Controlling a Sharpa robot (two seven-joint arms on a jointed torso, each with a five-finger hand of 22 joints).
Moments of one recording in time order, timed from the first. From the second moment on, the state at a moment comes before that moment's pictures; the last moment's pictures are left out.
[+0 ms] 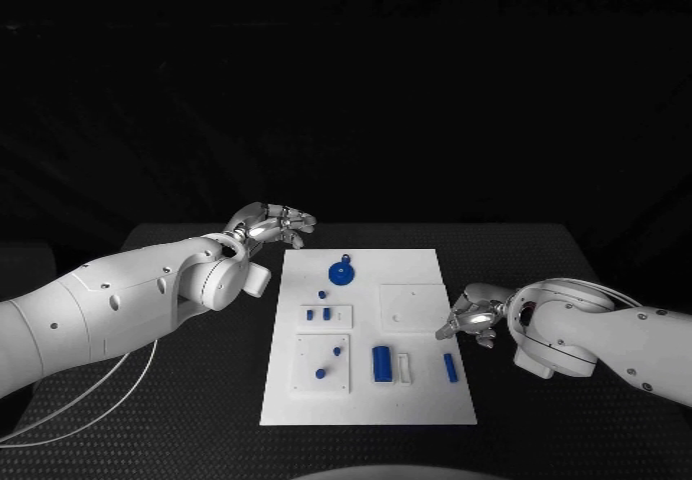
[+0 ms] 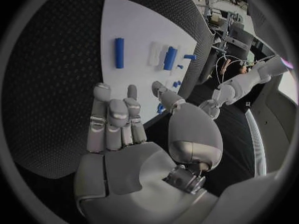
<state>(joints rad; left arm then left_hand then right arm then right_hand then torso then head) 1.18 -0.71 -0.08 1.25 -0.26 -0.28 0.22 1.08 -0.14 0.50 -0.11 0.06 0.82 0.19 0.23 0.51 1.07 0.14 0.19 0.15 0.98 0.03 0.90 0.37 0.03 0.76 -0.06 0.64 1.26 1.13 -0.98 -0.13 1.65 -1.10 -0.09 -0.50 0.82 -0.21 0.66 -0.19 0.05 1.03 0.09 0.29 0.54 1.14 -0.02 1.22 1.05 1.30 -0.13 1.31 0.91 0.25 1.22 -0.03 0.73 1.31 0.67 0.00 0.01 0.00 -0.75</state>
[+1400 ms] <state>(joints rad) 1.18 -0.72 -0.08 1.25 -0.26 -0.27 0.22 1.08 -0.14 0.50 -0.10 0.06 0.82 0.19 0.23 0.51 1.07 0.14 0.19 0.15 0.98 0.03 0.90 0.37 0.03 0.76 -0.06 0.64 1.26 1.01 -0.89 -0.15 1.64 -1.49 -0.07 -0.59 0.84 -0.17 0.67 -0.20 0.05 1.05 0.07 0.34 0.86 1.15 -0.03 1.22 1.05 1.30 -0.13 1.31 0.92 0.25 1.22 -0.03 0.73 1.31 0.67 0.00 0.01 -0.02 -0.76</state>
